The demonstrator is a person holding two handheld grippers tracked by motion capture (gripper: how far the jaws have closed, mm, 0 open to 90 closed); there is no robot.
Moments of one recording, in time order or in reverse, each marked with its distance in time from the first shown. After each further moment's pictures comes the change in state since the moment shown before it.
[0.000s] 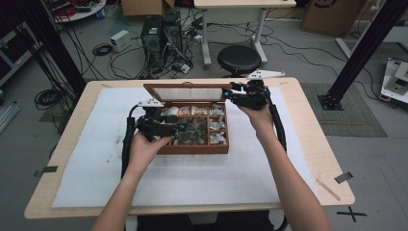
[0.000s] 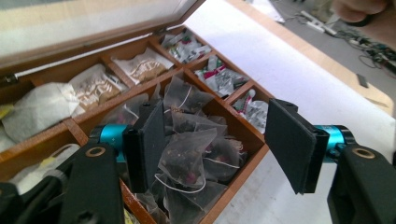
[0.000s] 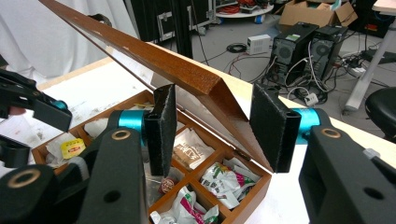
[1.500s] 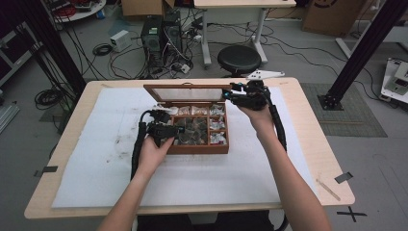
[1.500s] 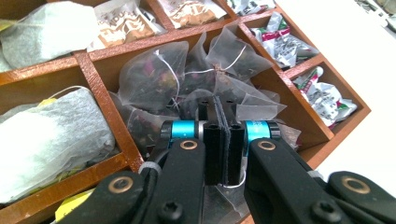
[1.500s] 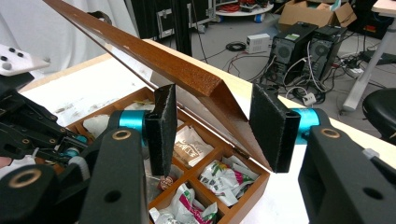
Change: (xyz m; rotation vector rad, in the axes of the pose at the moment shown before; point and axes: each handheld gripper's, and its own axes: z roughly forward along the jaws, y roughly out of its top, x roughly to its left) left arm 0.006 -0.017 0.032 0.104 0.137 -0.125; right arm 0.002 0.000 -0.001 0.010 -0.003 -0.015
